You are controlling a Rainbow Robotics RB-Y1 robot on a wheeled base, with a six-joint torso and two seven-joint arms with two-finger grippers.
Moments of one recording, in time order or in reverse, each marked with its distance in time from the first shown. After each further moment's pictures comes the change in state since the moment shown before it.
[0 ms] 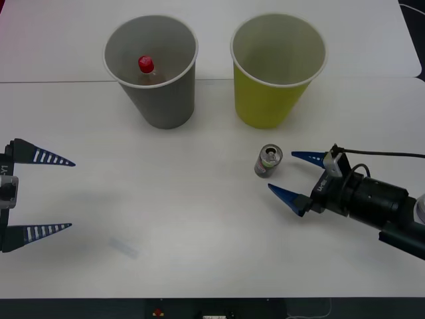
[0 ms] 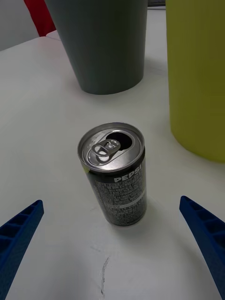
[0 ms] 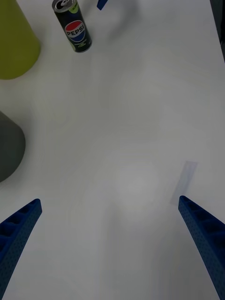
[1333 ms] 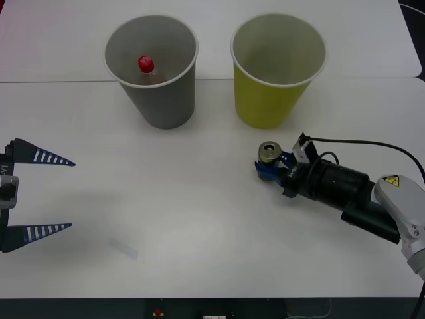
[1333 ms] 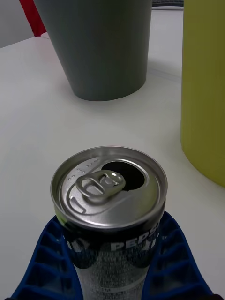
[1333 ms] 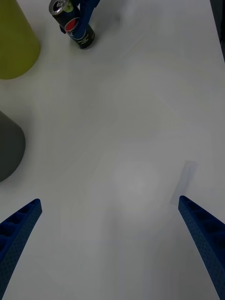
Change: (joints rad) right arm -0.172 0.137 0.036 0.206 0.053 0.014 0.061; left arm 0.000 0.000 0.000 0.000 0.000 0.000 0.000
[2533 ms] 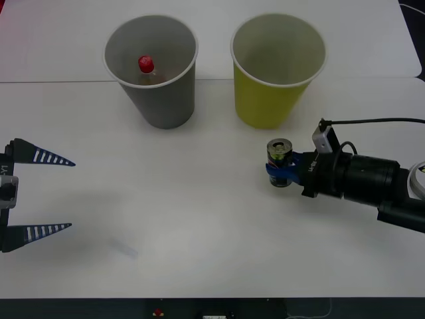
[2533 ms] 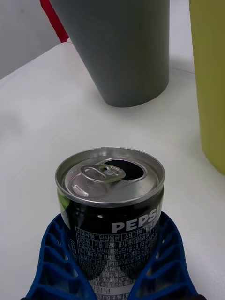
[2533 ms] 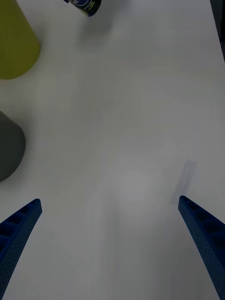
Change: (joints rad) right arm 0.053 -0.275 0.078 -0.320 0.001 -0.024 -0.439; left arm 0.000 0.000 0.000 0.000 0.000 0.000 0.000
